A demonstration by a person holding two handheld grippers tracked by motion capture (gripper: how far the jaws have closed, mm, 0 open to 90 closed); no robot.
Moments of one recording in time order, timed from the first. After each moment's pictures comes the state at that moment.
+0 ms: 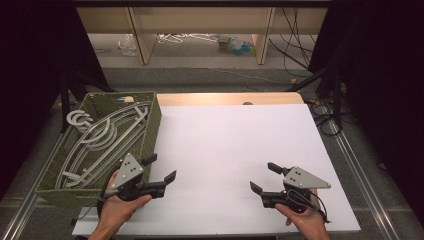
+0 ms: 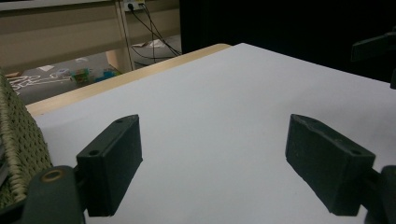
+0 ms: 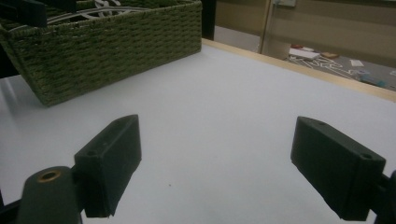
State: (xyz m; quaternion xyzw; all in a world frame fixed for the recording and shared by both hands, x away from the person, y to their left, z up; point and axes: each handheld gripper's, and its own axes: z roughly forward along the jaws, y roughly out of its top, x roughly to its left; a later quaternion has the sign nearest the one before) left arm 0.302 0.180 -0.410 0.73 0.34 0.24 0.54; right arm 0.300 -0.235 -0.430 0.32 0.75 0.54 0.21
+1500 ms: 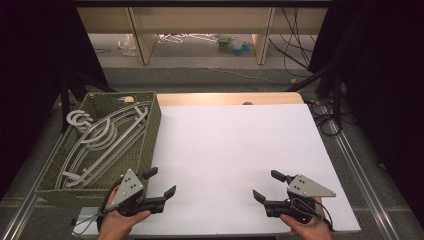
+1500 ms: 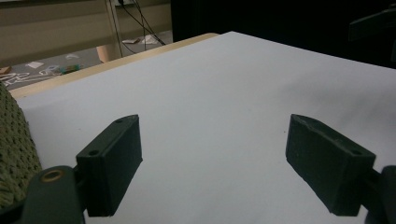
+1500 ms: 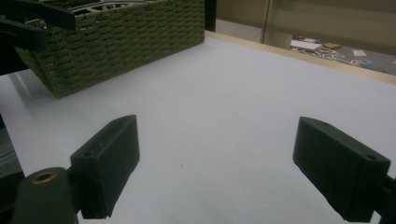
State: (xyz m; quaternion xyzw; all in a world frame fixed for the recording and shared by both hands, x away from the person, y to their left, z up) left arm 0.282 0.183 -0.438 0.74 0.33 0.22 0.55; right arm 0.281 -0.242 -0.433 0.32 0.76 0.53 0.21
